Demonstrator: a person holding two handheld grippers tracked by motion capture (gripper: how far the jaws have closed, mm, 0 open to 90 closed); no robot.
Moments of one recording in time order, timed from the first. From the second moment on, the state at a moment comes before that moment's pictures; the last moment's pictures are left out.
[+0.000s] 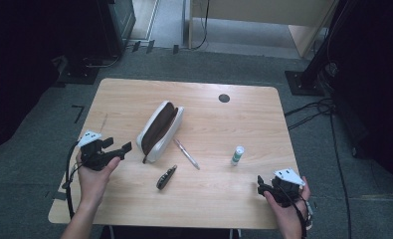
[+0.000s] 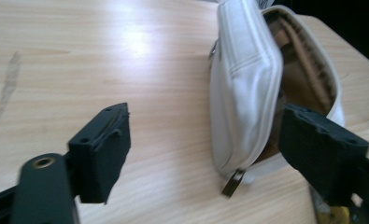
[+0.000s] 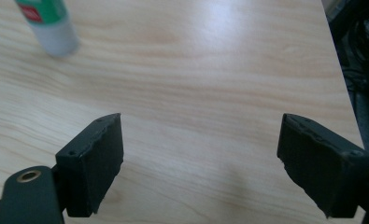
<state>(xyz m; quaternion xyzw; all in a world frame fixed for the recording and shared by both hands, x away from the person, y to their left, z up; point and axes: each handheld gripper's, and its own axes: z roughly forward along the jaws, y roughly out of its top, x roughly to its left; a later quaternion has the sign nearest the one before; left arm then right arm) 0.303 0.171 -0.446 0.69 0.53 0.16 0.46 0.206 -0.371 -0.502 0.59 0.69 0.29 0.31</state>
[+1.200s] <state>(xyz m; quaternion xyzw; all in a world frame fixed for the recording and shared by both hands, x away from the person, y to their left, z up) 0.249 0.199 -0.519 0.75 0.55 0.22 0.30 0.251 -0.235 -0.397 0.49 0.70 0.43 0.28</state>
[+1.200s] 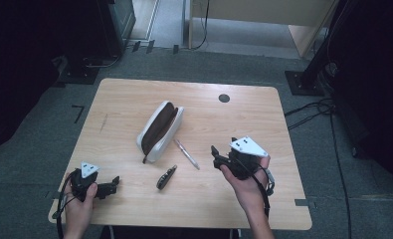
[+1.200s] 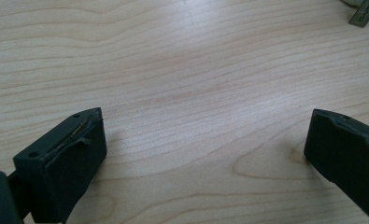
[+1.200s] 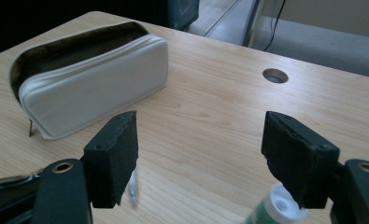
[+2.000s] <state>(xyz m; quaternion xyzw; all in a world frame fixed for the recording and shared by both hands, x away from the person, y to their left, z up) 0.249 0.198 -0.519 0.75 0.55 0.22 0.29 0.305 -0.145 -0.401 0.49 0.72 0.43 0.24</state>
